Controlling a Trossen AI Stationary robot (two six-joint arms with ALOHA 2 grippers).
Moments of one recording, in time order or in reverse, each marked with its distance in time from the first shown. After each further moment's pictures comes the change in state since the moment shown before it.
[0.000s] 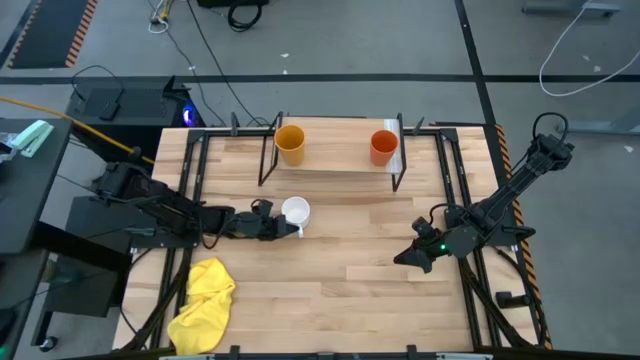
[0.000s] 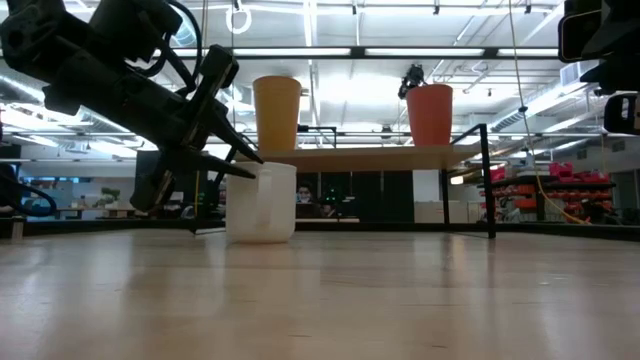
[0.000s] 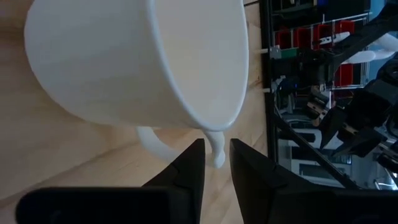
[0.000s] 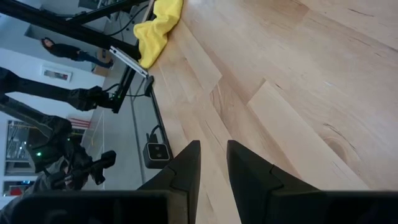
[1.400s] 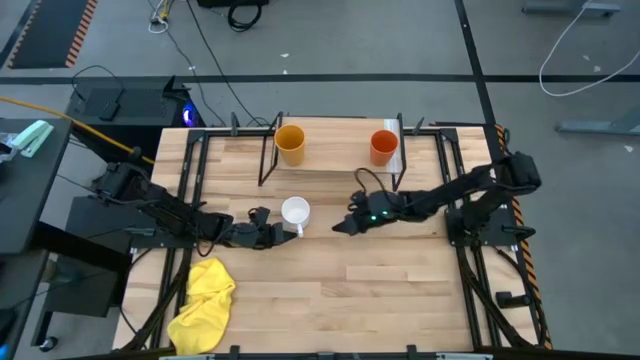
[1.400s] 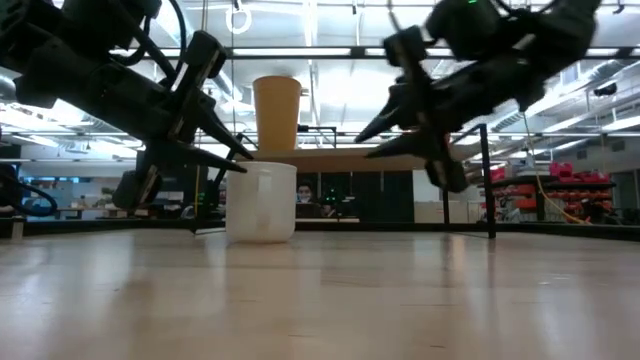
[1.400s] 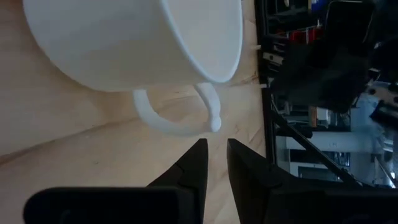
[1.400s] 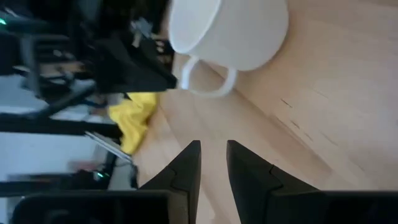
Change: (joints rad) left arm -0.111 0.000 0.000 -0.006 -0.122 -0.045; right arm -0.668 0.746 0.257 0.534 -0.484 -0.193
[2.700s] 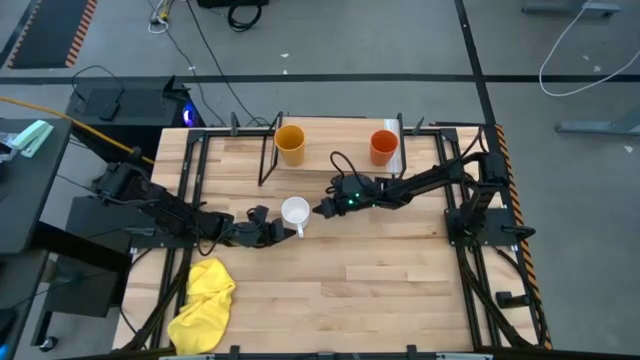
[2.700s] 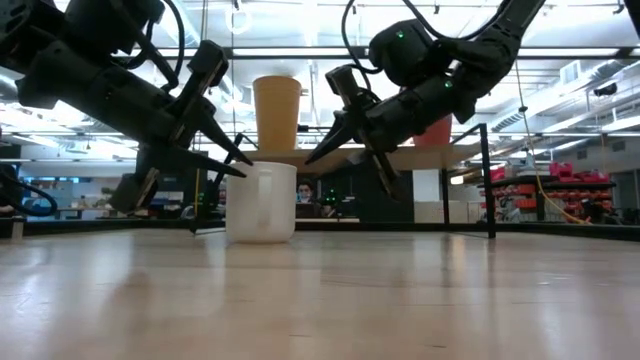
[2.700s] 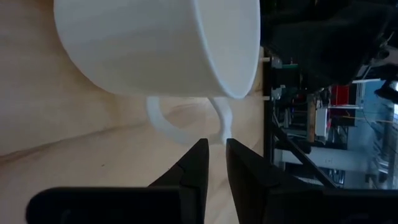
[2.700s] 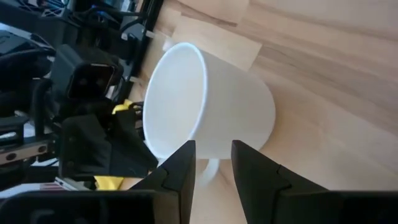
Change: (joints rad) left arm 0.015 0.000 0.000 -0.023 -0.012 -0.088; right arm -0.143 0.206 0.227 -0.041 -0.023 -0.096
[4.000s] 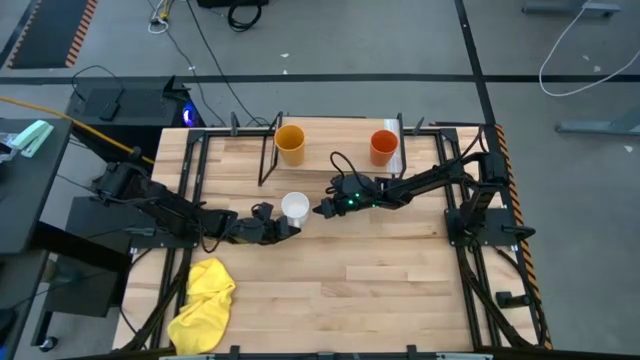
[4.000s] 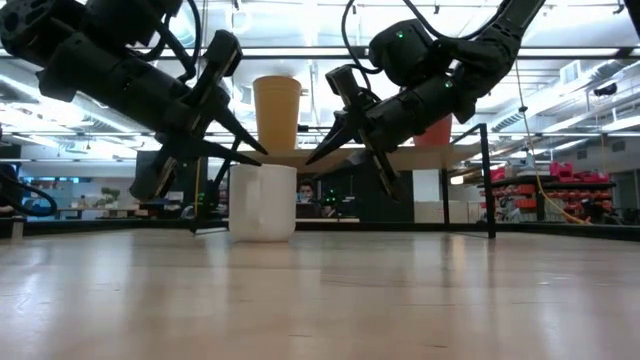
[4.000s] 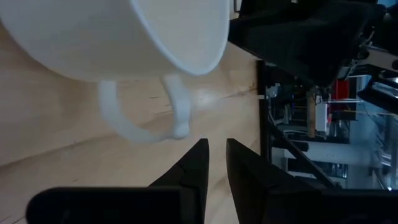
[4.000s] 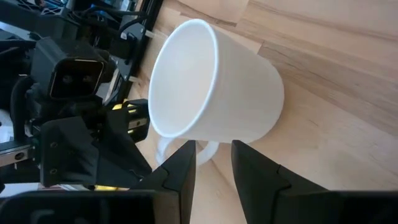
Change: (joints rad) left arm 0.038 -0.001 0.059 -0.042 0.039 0.061; right arm 0.000 0.000 -0.001 -0.005 0.002 -0.006
